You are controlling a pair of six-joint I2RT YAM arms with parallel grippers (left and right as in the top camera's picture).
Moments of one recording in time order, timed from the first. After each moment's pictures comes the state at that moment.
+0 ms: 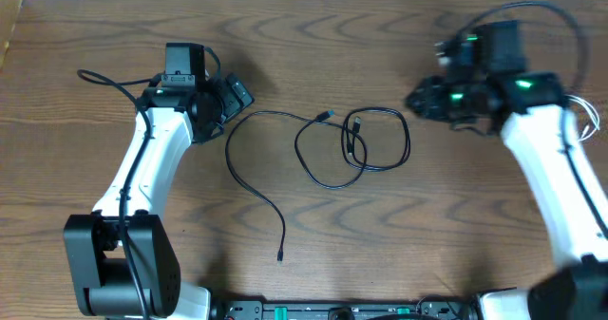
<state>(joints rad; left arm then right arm) -0.02 1.66 1.21 -0.66 0.18 -0.67 0.19 1.60 1.39 -0.89 -0.39 0.31</state>
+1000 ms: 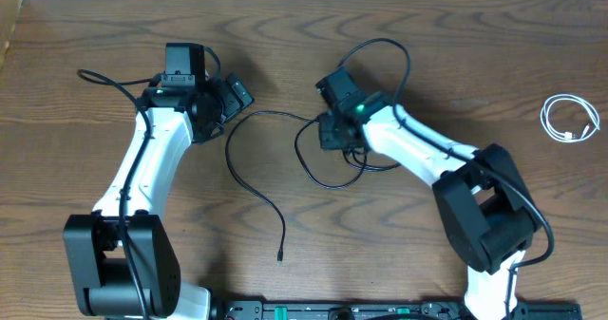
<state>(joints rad) -0.02 1.66 1.21 -0.66 0.18 -0.67 0.62 2.02 1.39 -0.59 0.01 0.54</state>
